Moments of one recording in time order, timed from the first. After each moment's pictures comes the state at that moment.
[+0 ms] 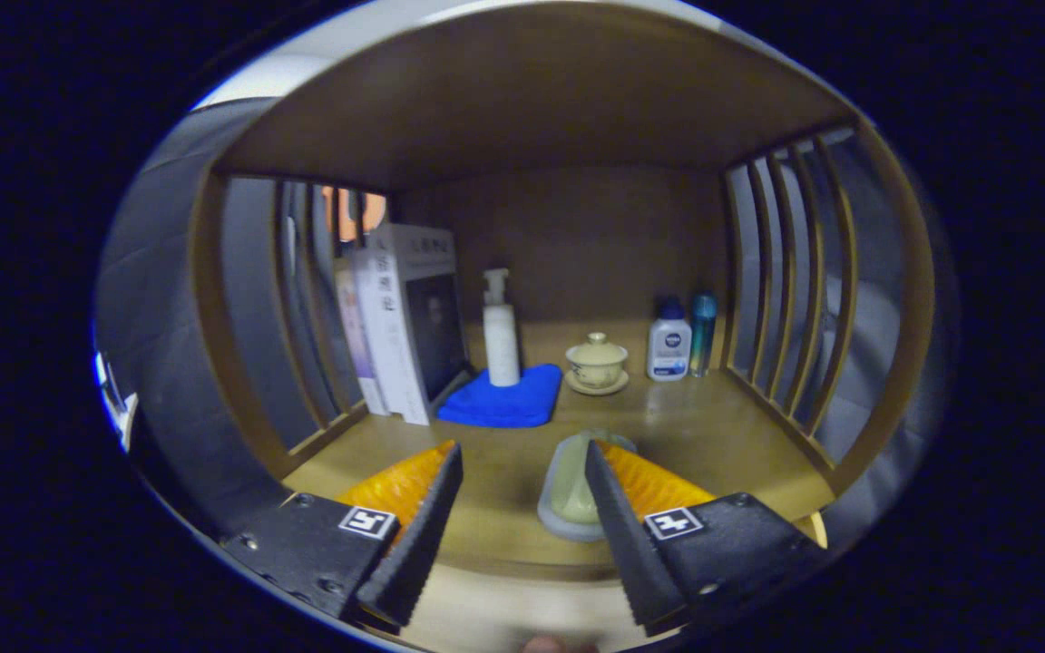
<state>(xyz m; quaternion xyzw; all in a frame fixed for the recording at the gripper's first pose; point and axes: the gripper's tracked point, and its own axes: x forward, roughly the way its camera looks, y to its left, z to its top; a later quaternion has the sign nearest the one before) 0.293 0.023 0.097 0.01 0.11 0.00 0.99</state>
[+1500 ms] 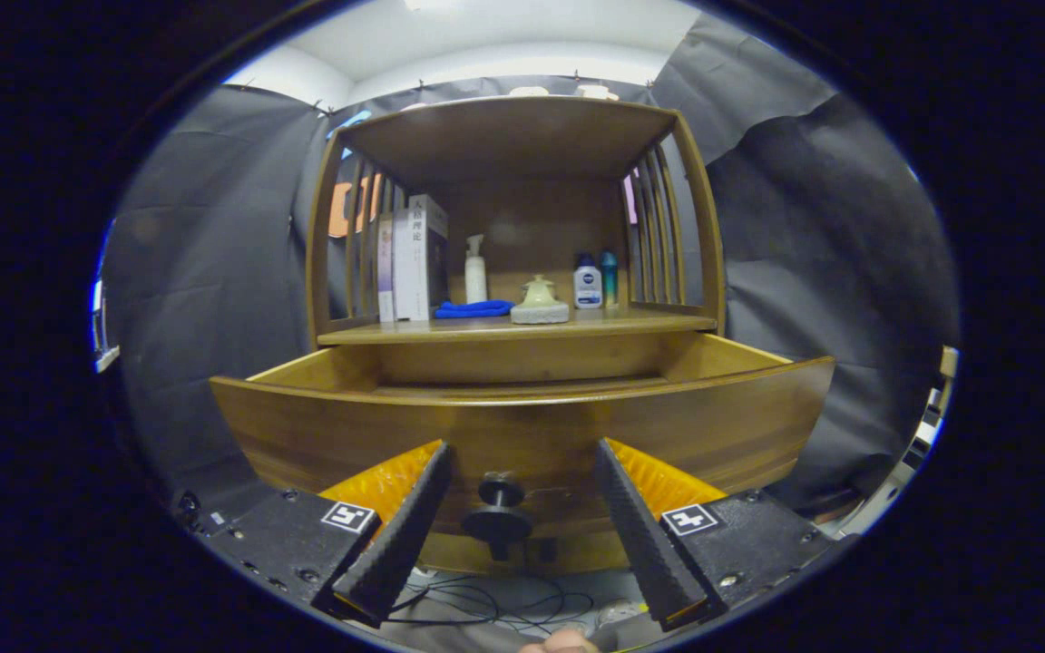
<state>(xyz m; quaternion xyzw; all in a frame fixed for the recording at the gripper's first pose) 0.105 0.038 -0.072 0.02 0.07 -0.11 0.99</state>
